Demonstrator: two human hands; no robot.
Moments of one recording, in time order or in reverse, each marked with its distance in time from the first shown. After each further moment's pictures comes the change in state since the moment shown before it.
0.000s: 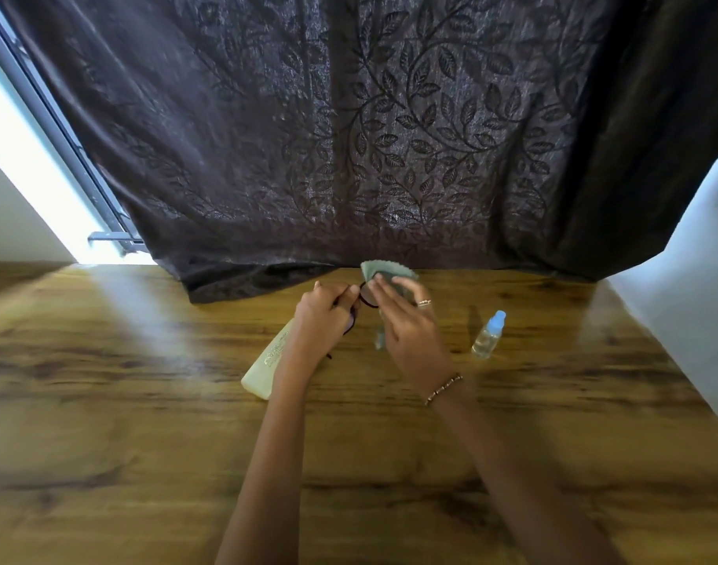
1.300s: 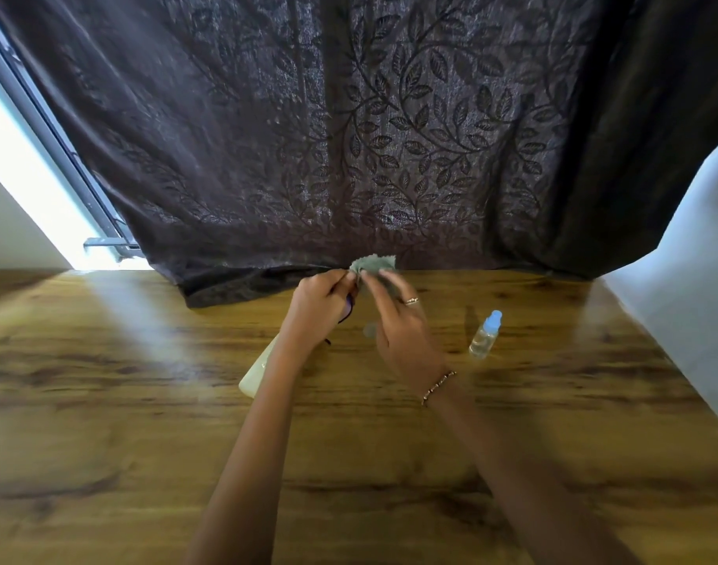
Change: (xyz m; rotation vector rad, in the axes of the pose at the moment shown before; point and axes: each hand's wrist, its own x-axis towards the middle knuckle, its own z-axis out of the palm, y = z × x) left_hand 0.015 0.008 -0.009 -0.008 -0.033 0.053; right_hand 0.006 -0.009 -0.007 0.084 0.013 -0.005
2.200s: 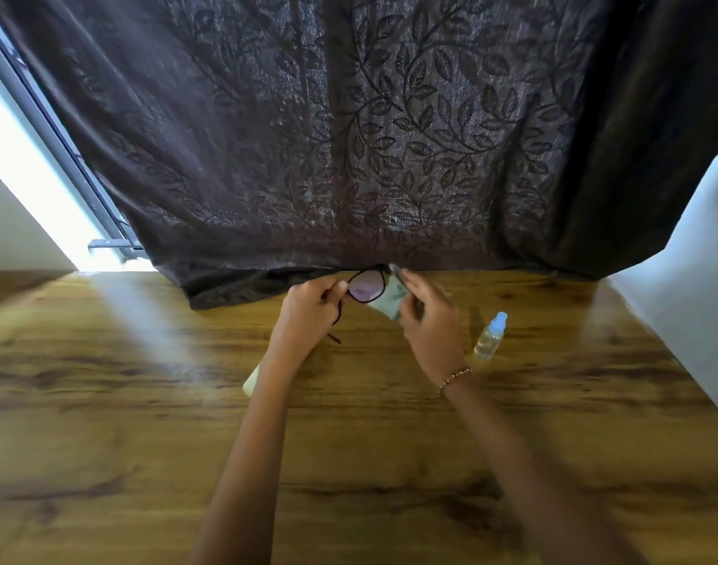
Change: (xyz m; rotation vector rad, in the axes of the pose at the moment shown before) left_hand -0.005 -0.010 -0.009 0.106 0.027 -0.007; right_hand -0.003 0.032 0.009 0.288 0.095 0.448
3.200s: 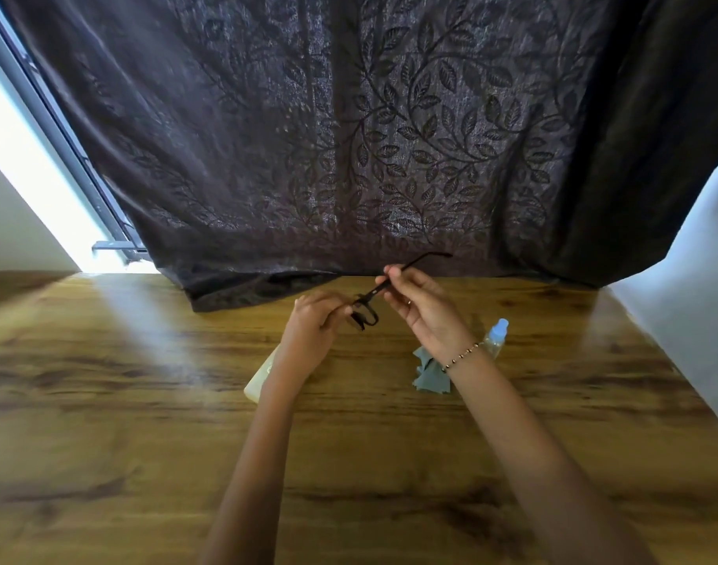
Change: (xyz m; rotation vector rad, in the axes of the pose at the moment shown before) left_hand -0.010 -0.025 0.013 0.040 0.016 0.185; right_hand 0.036 -0.014 -0.004 1.203 -0.293 0.618
